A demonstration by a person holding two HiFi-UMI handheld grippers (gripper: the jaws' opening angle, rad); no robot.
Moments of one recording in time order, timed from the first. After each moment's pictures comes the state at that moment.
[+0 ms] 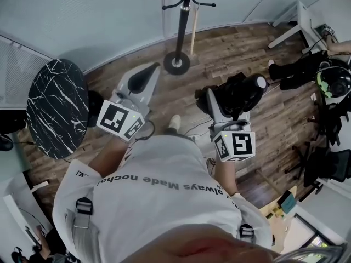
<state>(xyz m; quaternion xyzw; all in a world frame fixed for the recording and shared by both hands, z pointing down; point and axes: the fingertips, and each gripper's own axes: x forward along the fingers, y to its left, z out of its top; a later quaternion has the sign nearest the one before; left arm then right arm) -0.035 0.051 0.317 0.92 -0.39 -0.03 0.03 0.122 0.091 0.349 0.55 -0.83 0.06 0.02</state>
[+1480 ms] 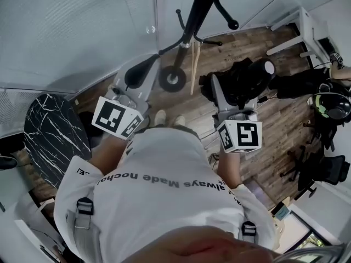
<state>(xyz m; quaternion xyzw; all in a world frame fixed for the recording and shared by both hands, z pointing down) -0.055 -0.275 0.305 0.93 -0.36 -0.06 0.03 0.103 -0.249 0.330 0.58 -0.82 0.03 0.05</state>
